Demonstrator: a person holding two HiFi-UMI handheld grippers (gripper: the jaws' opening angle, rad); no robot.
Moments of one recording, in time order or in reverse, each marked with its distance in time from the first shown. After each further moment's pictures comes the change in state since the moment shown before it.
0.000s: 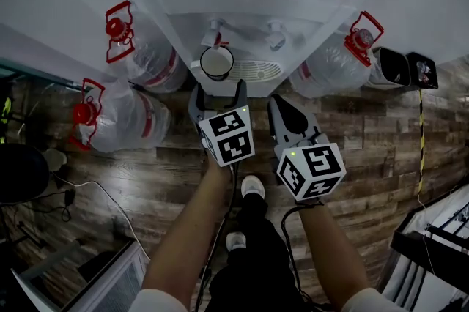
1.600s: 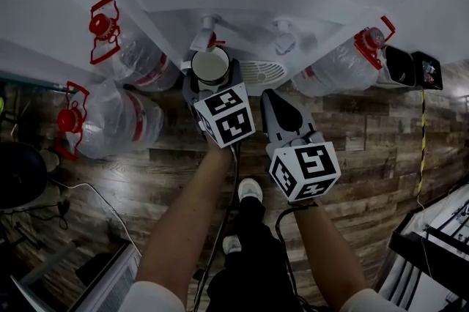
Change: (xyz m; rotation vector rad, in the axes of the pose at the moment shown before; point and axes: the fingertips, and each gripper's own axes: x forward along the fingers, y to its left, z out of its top) left arm 0.075 0.016 0.002 -0.049 -0.027 0.077; right arm 0.049 -0.015 -0.024 -0.026 0.011 0.002
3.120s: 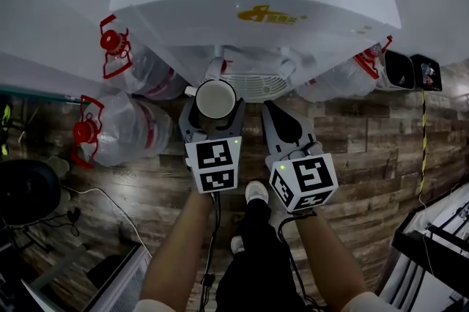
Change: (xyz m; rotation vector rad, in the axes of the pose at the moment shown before) left arm -0.071 -0.005 0.022 0.206 0.021 -0.256; right arm -0.003 0.021 0.037 -0.022 0.008 -0.005
